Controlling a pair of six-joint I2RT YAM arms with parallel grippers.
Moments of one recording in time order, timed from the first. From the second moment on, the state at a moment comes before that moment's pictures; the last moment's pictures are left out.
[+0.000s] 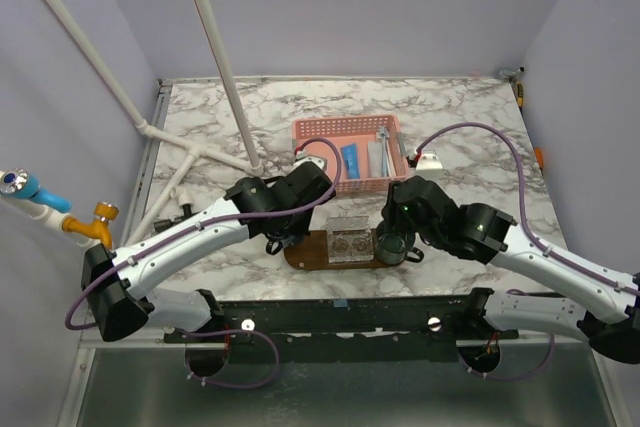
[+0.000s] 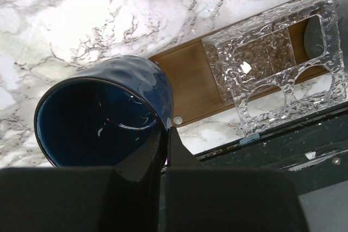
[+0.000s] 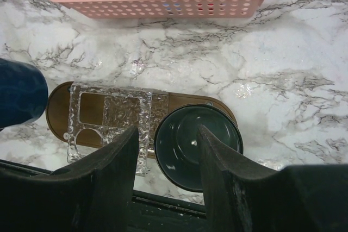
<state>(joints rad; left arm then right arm) -0.96 1.28 1.20 -0.98 -0.28 -0.54 1.00 1.01 0.99 -0.76 0.53 0.71</state>
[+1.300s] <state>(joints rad) -1.11 1.42 1.16 -0.91 -0.27 -0.66 1.00 1.01 0.94 -0.76 0.53 0.74</state>
